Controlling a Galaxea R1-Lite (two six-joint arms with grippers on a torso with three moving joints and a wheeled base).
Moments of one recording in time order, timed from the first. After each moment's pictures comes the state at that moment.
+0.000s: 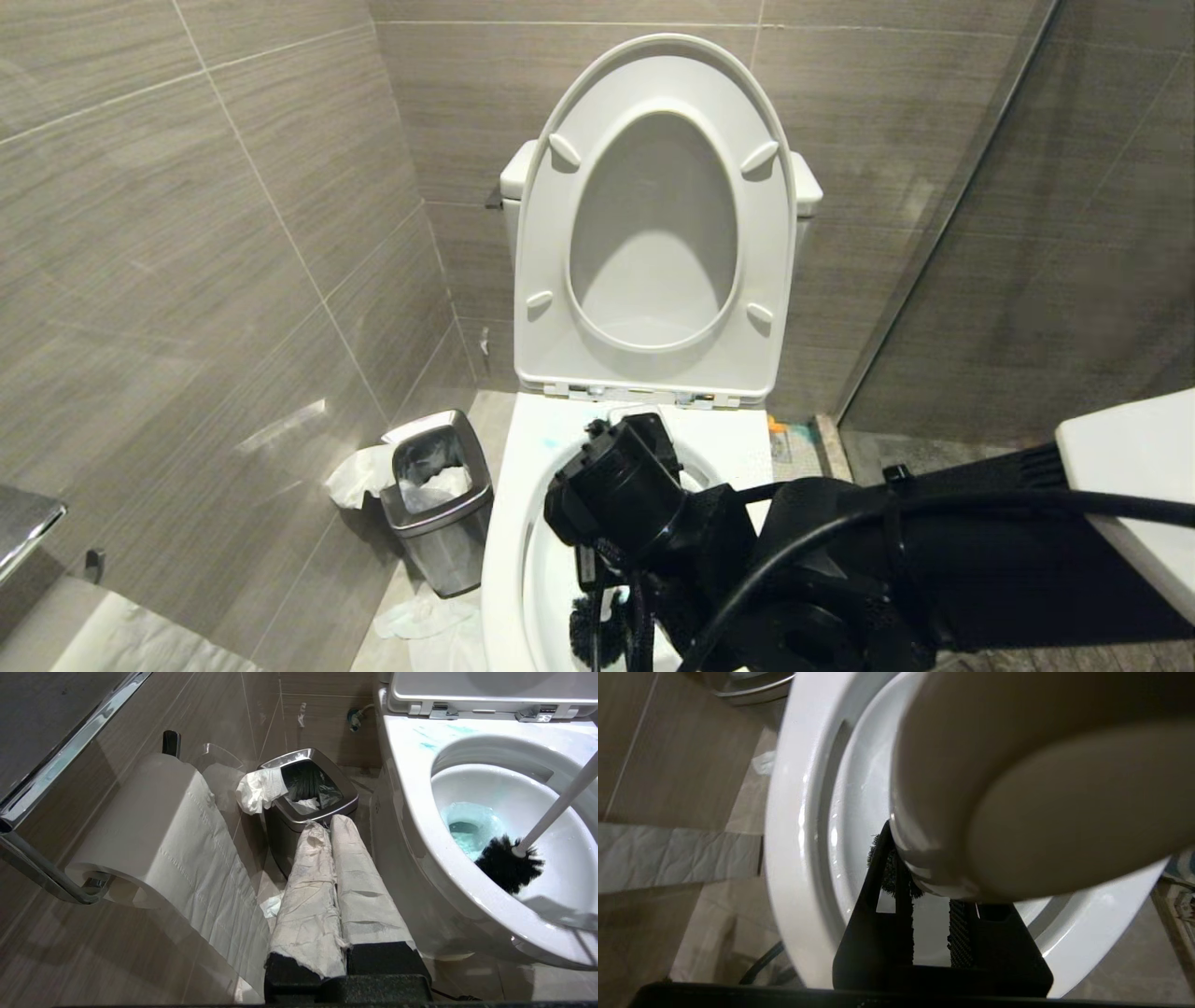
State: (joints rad) left arm 0.00 0.00 0.00 0.00 -0.01 0.01; right arm 1.01 2.07 -1.30 0.03 -0.56 0.59
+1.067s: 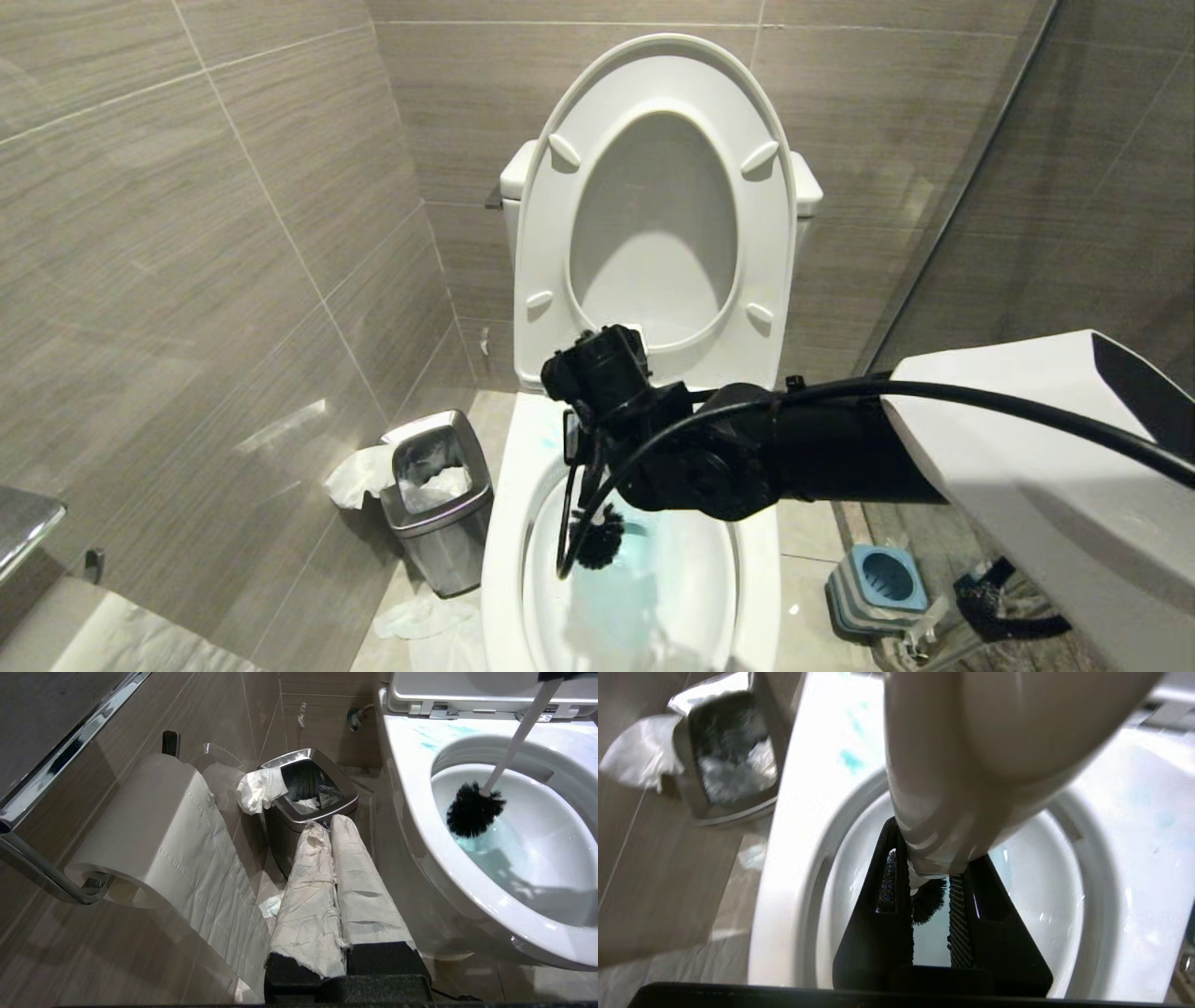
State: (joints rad) left arm 0.00 0.00 0.00 0.00 -0.01 0.01; right arm 0.84 2.29 -1.73 0.05 -0.58 0.48
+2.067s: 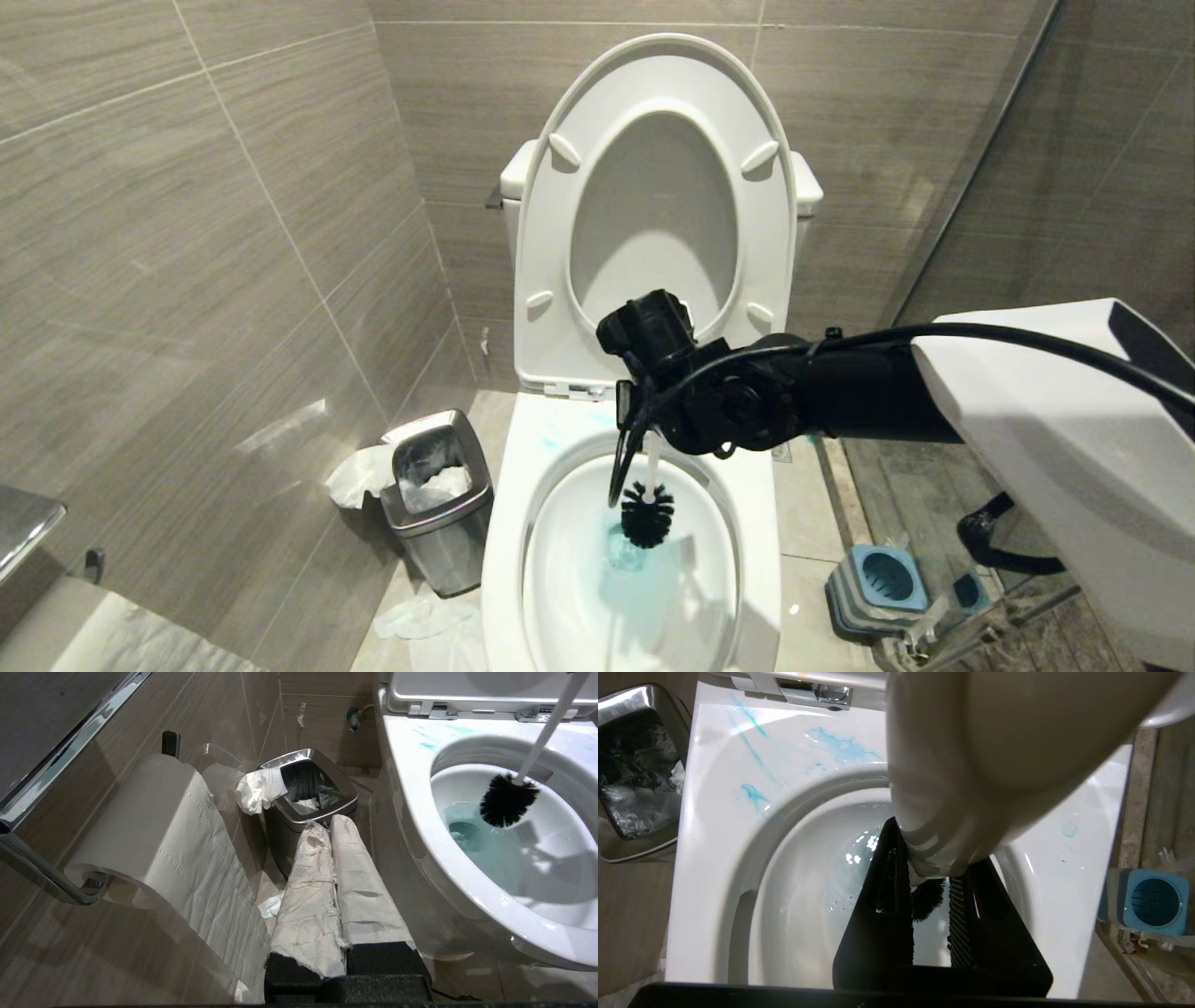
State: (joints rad) left arm 0.00 0.00 0.00 0.00 -0.01 0.01; right arm 0.73 2.29 -1.80 0.21 -0.58 0.47
